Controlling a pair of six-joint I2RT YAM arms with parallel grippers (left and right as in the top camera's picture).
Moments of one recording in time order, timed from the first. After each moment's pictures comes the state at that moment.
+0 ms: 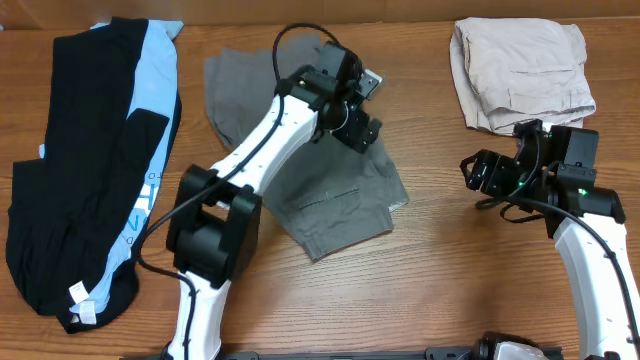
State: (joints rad) left arm -0.48 2.20 1.83 -0.74 0.26 0.11; right arm -0.20 1.29 0.92 -0.65 -0.39 0.15
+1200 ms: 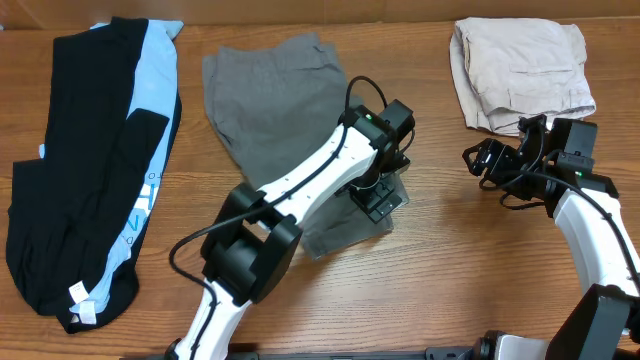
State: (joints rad) left arm -0.74 2.23 1.86 -1.18 0.09 0.13; right arm -0.26 1.49 0.93 -0.49 -0.46 0.23
